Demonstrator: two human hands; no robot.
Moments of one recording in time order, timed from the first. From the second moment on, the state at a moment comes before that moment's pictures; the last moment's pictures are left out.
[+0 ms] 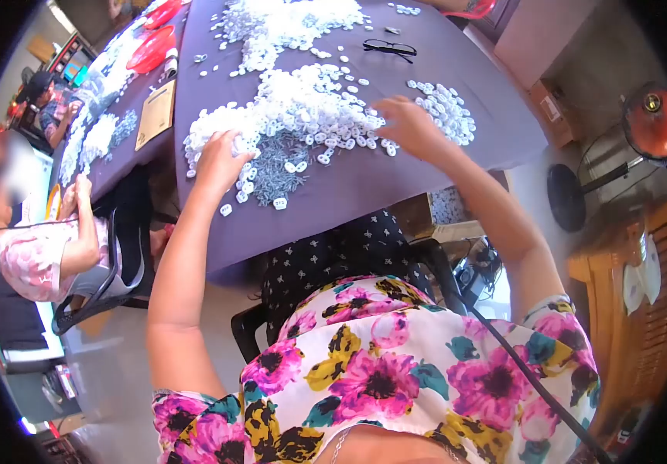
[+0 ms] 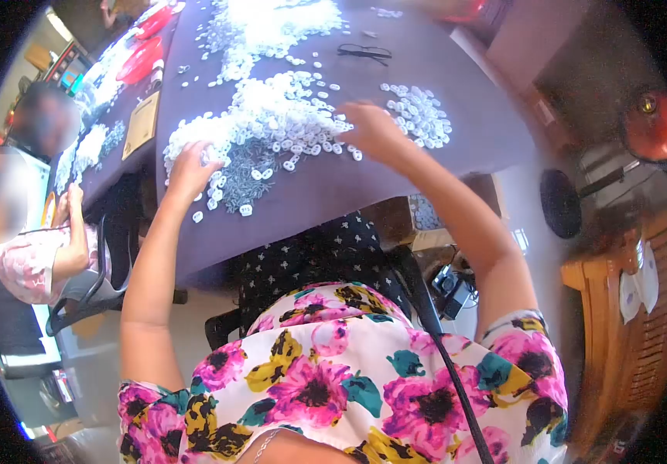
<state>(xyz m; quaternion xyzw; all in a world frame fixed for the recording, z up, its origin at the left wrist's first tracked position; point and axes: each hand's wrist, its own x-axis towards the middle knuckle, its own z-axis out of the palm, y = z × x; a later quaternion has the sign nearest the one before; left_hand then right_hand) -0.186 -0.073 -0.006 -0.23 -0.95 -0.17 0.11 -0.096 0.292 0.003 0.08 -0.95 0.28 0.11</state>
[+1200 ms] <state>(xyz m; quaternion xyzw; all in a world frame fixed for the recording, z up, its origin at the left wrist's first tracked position) -0.215 -0.040 -0.010 -0.27 -0.92 -0.26 0.06 -0.221 0.151 -0.016 0.24 -0.94 0.22 0.09</state>
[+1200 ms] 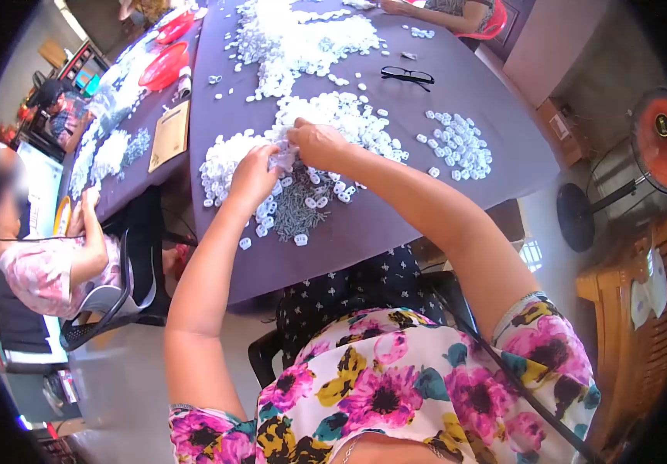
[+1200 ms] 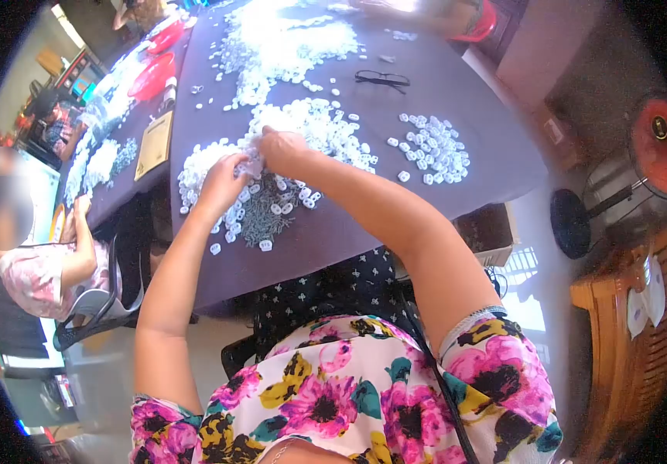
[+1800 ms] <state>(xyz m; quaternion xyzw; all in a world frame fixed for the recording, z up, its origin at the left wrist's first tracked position) -0.188 -0.071 0.010 -0.24 -0.93 -0.27 0.04 -0.171 0.203 0.012 0.20 -0.95 0.23 0.07</state>
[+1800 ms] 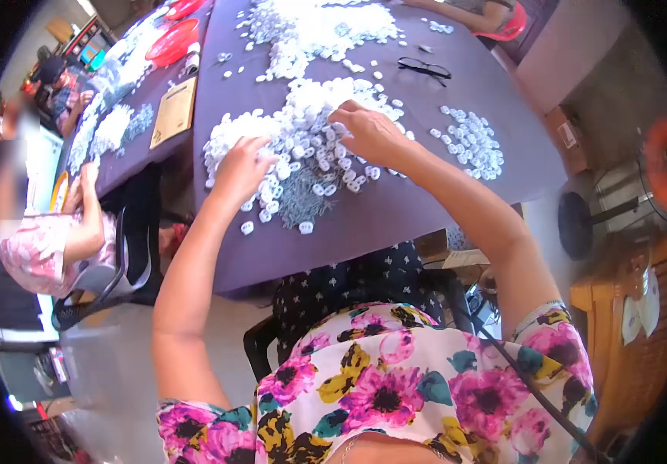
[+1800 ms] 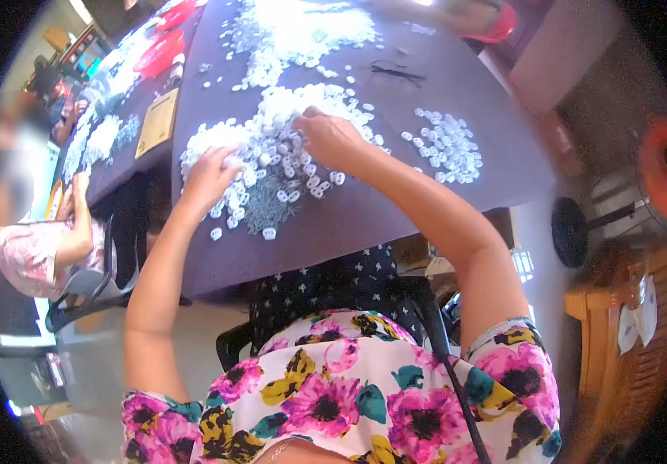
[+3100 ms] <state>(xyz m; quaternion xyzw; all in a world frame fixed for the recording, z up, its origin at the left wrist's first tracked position) -0.191 -0.145 -0.007 -0.12 -0.95 -0.26 0.12 -0.190 0.174 -0.001 0.25 -0.92 0.28 0.08</state>
